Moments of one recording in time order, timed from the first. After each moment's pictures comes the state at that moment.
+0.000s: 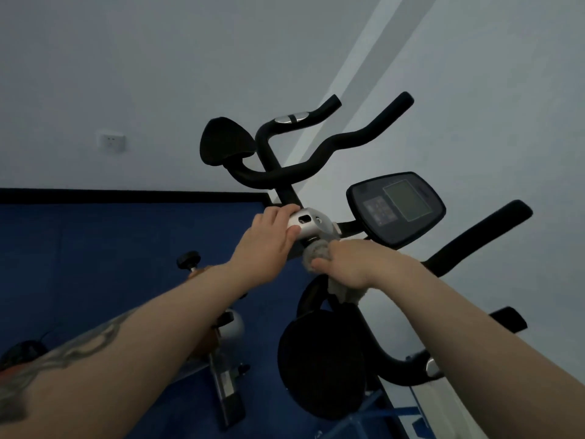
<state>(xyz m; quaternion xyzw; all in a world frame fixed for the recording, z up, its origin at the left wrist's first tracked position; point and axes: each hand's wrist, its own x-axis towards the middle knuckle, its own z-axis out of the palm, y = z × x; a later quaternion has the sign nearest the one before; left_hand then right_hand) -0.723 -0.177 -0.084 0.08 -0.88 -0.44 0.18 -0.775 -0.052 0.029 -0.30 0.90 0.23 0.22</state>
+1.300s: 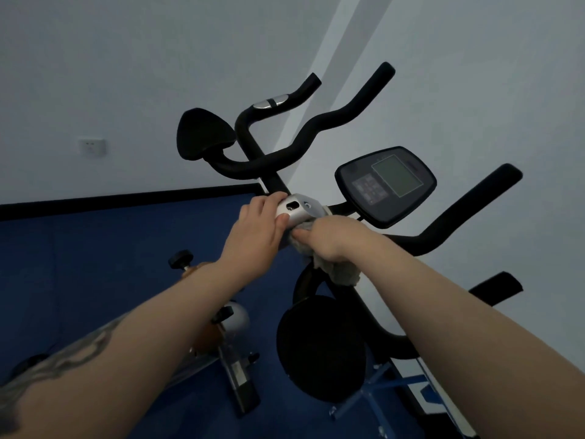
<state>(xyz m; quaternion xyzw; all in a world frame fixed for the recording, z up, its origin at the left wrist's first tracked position) -0.722 -0.174 -0.084 0.08 -0.88 -0.43 0.21 -0.767 -0.070 0.027 -0.24 0.92 0.22 0.21</state>
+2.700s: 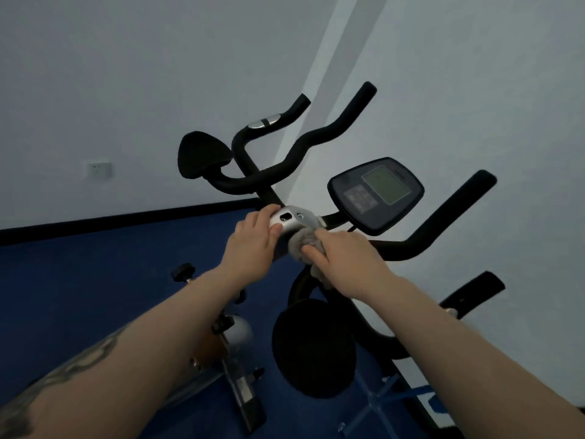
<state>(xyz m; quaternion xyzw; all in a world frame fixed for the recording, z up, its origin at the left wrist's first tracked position) -0.721 -0.175 -0.075 0.11 -0.88 -0.44 0.15 -0.753 -0.011 0.016 -0.38 0.92 0.06 -0.04</state>
